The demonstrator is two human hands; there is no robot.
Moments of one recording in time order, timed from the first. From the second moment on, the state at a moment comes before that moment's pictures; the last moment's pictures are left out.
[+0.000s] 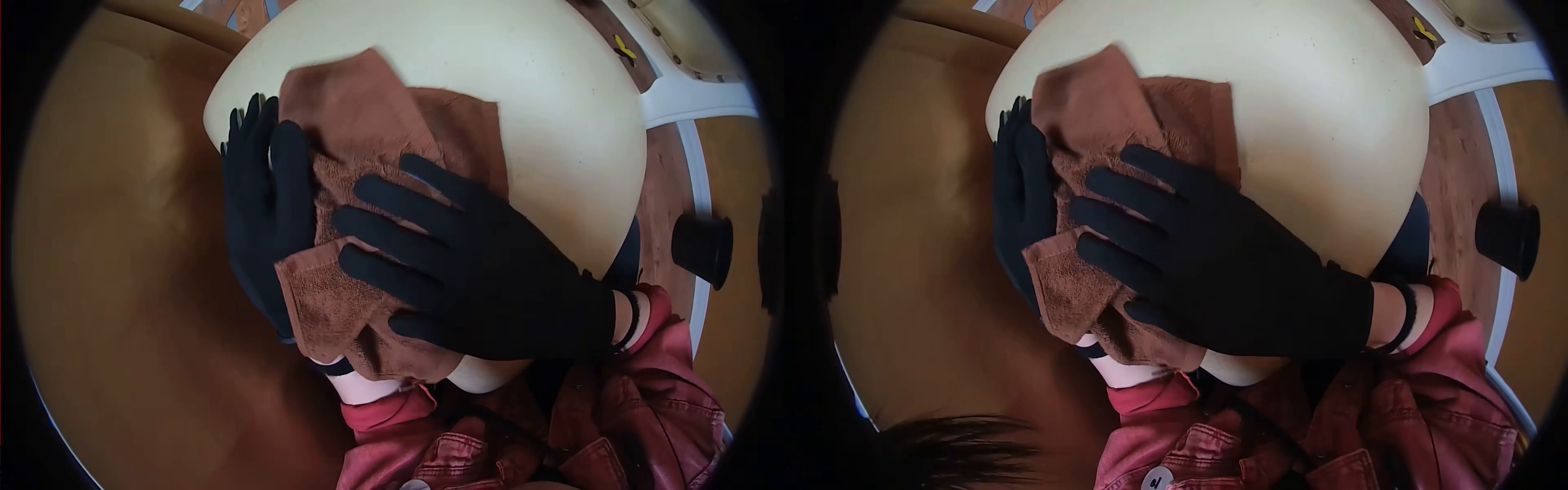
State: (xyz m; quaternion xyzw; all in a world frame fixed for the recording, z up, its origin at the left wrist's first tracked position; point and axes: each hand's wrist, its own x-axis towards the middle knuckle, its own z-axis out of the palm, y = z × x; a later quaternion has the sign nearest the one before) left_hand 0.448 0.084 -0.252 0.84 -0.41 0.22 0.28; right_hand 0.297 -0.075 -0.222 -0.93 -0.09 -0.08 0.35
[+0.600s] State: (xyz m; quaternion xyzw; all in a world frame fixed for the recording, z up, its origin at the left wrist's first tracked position) left_hand 0.395 0.060 -0.184 0.81 -0.33 0.16 0.45; right_hand 0.251 -0.179 -0.172 -0.94 -0.11 -0.19 0.27
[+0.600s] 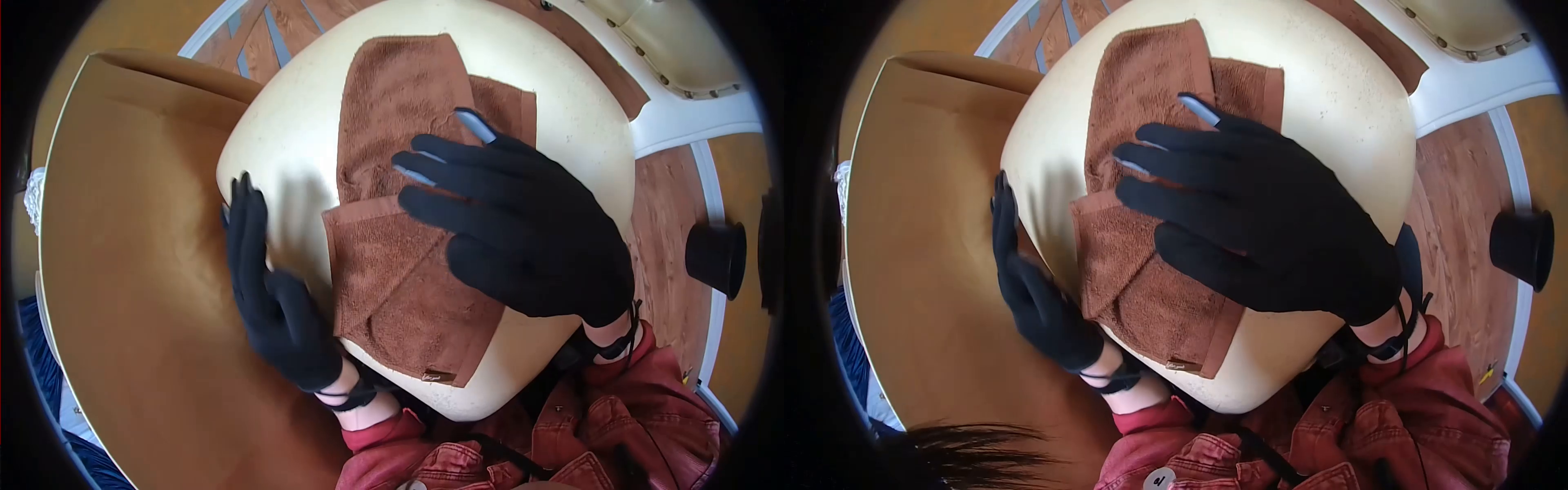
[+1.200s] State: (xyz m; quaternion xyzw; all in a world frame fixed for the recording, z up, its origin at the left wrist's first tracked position) left_hand 0.376 0.048 -0.168 0.83 -0.10 -0.02 0.55; right_hand 0.263 -0.166 -0.200 -0.93 0.12 -0.24 0.24
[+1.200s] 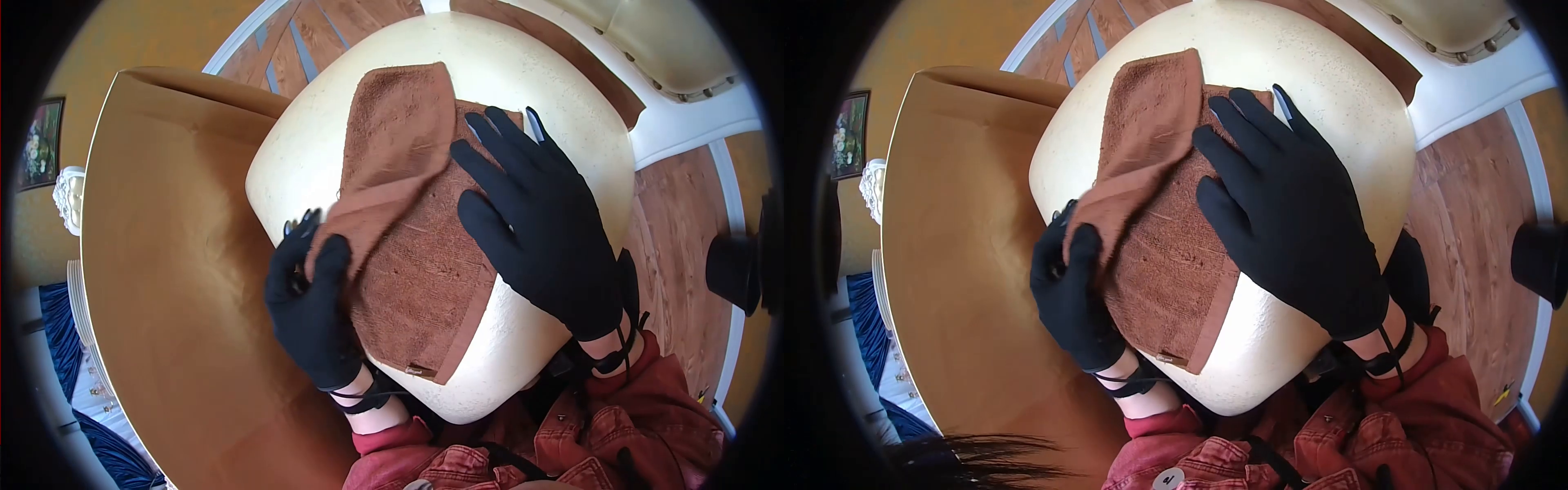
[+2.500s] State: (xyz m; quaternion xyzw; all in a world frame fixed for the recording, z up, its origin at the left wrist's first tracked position) left_hand 0.414 0.049 -0.150 0.86 -0.46 -0.07 0.19; right_hand 0.236 -0.185 -0.161 -0.85 0.06 -0.39 0.35
